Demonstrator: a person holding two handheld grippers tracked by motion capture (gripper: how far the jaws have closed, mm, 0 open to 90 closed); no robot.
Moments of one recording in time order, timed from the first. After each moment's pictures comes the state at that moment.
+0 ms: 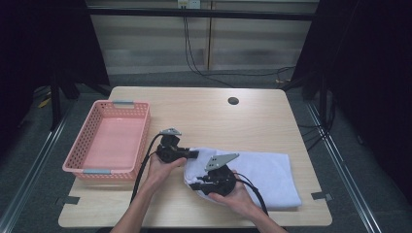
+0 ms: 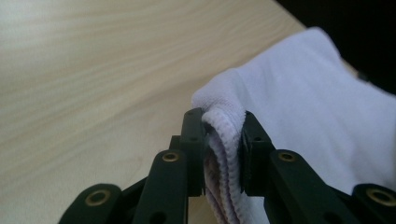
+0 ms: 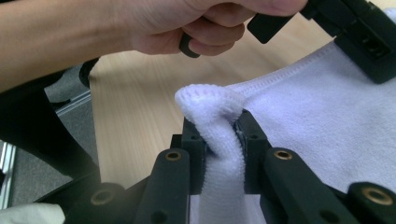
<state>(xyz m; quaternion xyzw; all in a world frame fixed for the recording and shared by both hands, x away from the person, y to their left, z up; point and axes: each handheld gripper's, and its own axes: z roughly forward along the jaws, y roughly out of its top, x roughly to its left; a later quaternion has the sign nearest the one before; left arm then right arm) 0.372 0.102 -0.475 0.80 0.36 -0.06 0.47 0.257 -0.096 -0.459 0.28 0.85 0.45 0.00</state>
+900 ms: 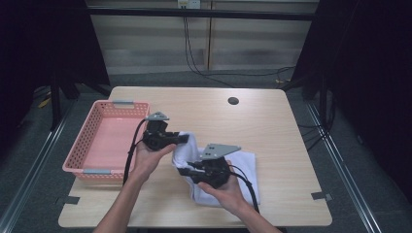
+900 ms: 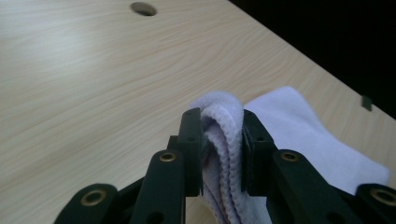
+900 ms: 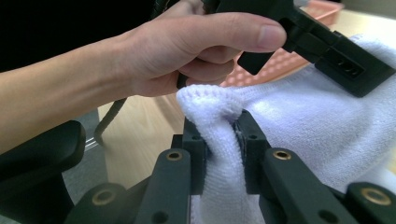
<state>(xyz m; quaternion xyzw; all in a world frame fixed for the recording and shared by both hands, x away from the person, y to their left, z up) 0.369 0.113 -0.410 0.81 0.34 0.01 0.48 0.251 -0.080 -0.408 0.29 0.79 0.54 0.06</state>
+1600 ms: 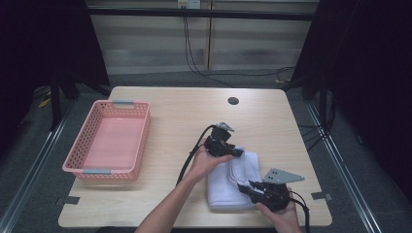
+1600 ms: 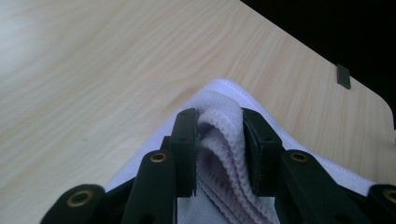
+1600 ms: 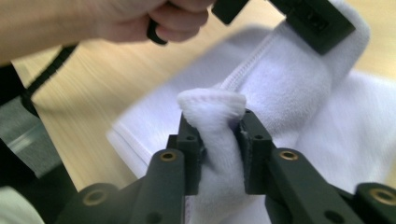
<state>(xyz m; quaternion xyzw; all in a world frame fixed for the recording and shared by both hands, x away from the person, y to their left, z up) 0.368 -0.048 -0.462 0.86 0.26 -0.07 0.43 0.193 -0.219 -0.462 0.41 0.78 0.46 0.12</state>
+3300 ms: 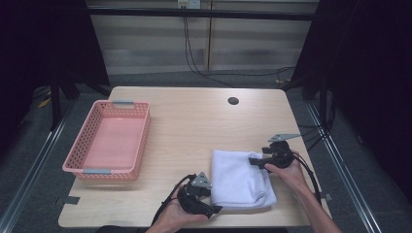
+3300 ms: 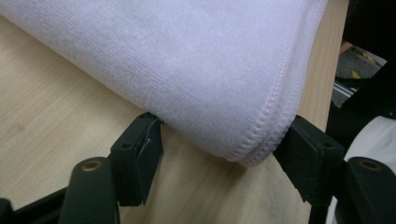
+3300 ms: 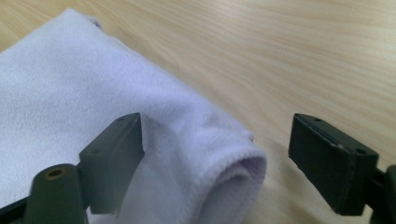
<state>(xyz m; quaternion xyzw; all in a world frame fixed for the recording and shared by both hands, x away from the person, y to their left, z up) 0.239 0.039 -0.495 0.89 0.22 -0.05 0.38 0.325 -0.281 -0.491 0.46 0.80 0.38 0.10</state>
